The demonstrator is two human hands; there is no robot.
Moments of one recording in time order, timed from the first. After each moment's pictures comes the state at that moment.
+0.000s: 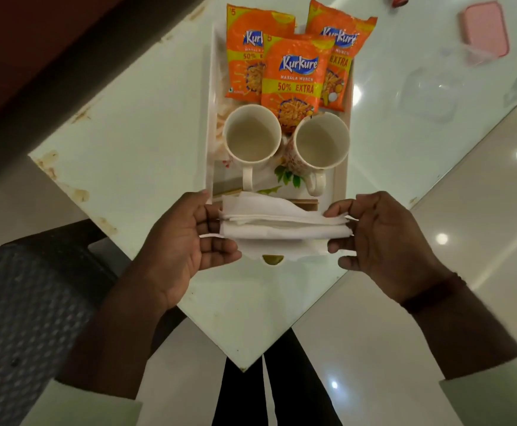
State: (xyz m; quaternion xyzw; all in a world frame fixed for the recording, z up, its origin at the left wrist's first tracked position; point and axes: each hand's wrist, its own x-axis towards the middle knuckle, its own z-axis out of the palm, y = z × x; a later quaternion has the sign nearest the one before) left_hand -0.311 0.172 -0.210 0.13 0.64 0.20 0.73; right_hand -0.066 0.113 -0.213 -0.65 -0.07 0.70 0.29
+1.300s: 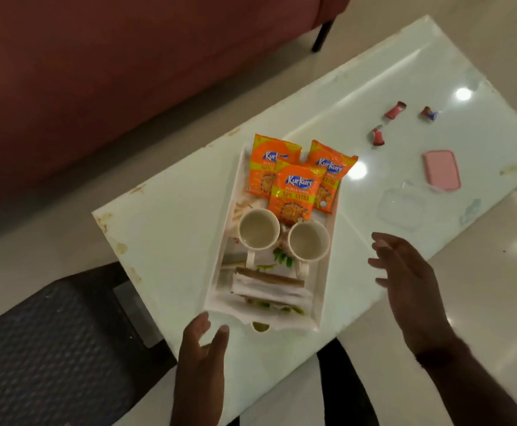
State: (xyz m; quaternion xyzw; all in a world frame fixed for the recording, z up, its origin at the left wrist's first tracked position) left_hand -0.285 0.079 -0.198 0.18 0.79 0.25 0.54; right_hand -0.020 0.167 -0.138 -0.79 -0.32 0.42 0.32
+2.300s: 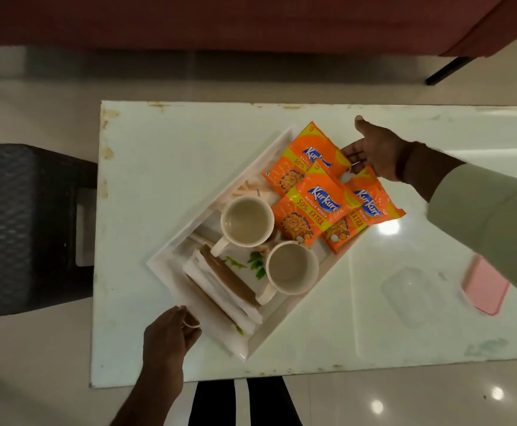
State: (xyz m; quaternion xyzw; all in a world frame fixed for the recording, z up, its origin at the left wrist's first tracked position) left_hand -0.181 0.083 -0.281 -0.23 0.76 0.43 0.43; right_hand -0.032 0.504 -0.273 -0.64 -0.47 0.59 -0.14
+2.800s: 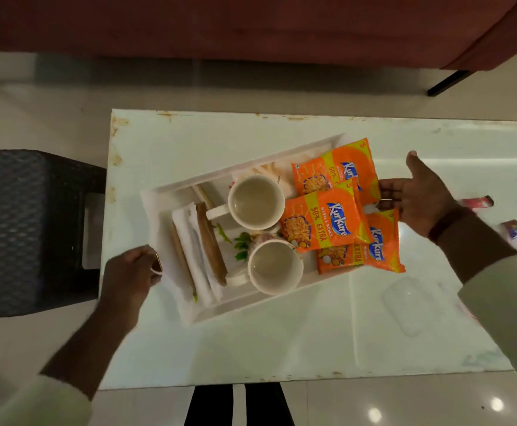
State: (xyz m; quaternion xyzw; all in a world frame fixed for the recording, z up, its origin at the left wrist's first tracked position) left_hand -0.278 0.139 -0.266 -0.05 0.83 0.40 0.39; right_hand 0.034 0.462 -0.249 -0.67 -0.36 0.65 0.01
